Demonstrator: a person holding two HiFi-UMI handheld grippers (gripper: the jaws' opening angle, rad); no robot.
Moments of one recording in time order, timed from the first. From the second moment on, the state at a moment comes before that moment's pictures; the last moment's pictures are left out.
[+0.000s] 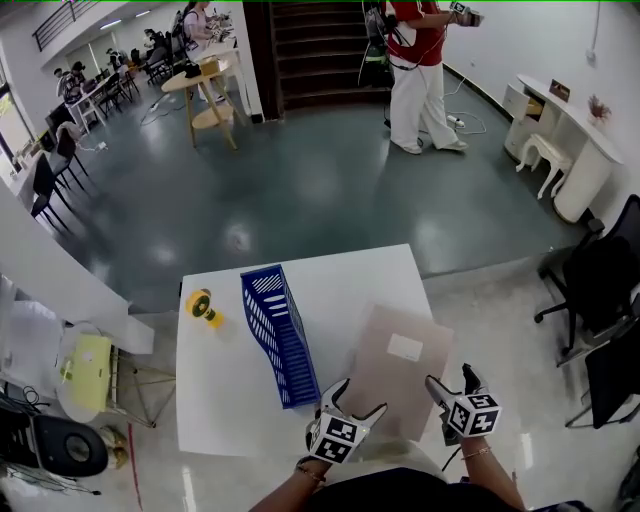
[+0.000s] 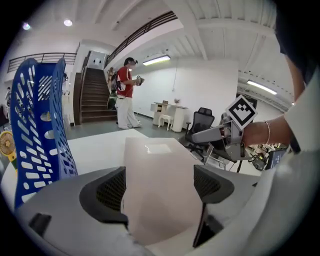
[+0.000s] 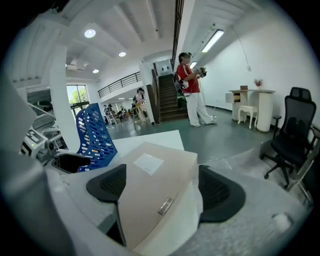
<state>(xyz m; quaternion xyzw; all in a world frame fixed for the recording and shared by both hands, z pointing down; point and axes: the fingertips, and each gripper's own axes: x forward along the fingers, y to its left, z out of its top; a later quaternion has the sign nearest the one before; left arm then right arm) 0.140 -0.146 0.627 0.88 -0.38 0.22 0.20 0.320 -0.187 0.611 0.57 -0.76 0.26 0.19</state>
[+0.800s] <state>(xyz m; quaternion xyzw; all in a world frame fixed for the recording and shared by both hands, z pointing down) 0.152 -0.199 0.687 0.81 -0.42 0.31 0.28 0.364 -0.236 0.673 0.47 -0.77 0.37 0.22</state>
